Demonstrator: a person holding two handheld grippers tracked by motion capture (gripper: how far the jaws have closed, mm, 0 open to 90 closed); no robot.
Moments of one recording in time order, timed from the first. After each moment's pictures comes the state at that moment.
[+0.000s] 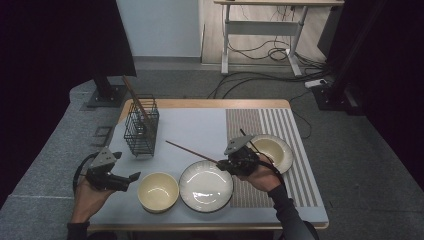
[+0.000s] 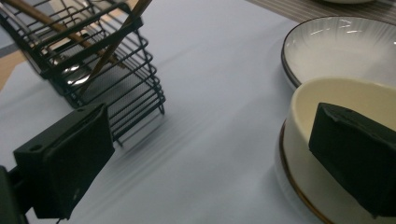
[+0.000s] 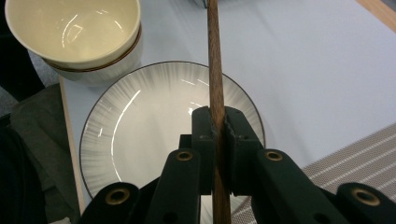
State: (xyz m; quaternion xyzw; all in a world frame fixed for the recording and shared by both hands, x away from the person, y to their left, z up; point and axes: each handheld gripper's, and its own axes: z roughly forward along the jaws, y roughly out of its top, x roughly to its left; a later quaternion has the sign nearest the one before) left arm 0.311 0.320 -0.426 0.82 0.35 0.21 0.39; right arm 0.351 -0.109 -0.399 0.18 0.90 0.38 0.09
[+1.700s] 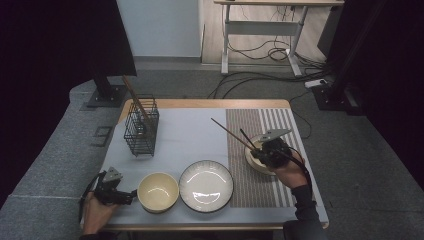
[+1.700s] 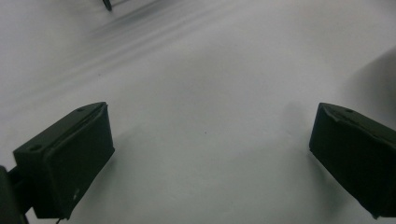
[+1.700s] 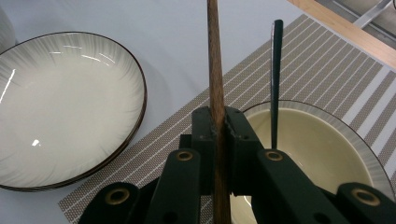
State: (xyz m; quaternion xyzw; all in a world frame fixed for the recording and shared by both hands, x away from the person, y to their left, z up) left arm 0.312 0.335 -0.525 0.83 0.43 0.17 0.32; right arm 0.366 -0.194 -0.399 0.33 0.86 0.34 0.18
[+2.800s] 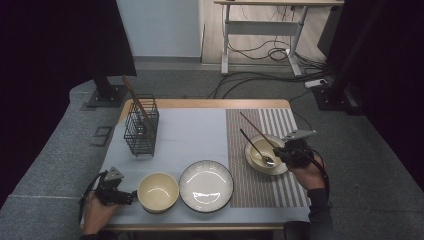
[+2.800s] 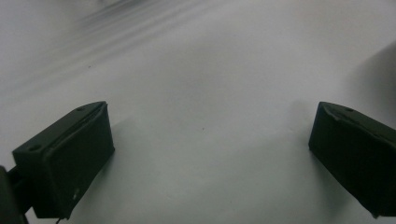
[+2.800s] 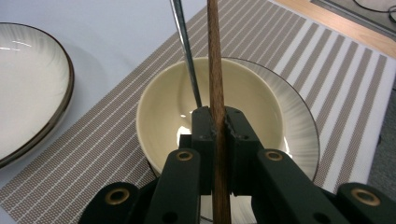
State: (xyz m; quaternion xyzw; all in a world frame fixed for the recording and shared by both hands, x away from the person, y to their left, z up) left arm 0.315 0.334 -0.527 0.83 0.43 0.16 0.31; right arm 0.364 -0.253 -0.408 0.42 0.82 0.32 0.21
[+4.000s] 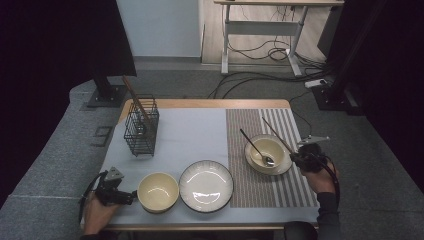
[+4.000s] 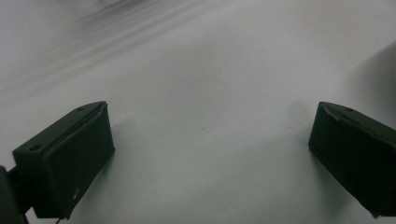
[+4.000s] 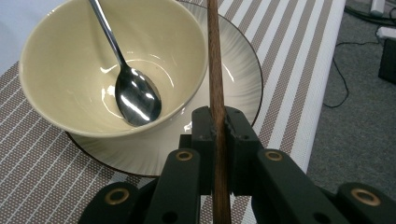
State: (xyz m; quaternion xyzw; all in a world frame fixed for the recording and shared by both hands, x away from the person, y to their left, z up) left arm 0.315 0.334 -0.527 0.83 0.43 0.16 0.31; right arm 0.368 -0.300 -0.441 0.49 0.80 0.28 0.22
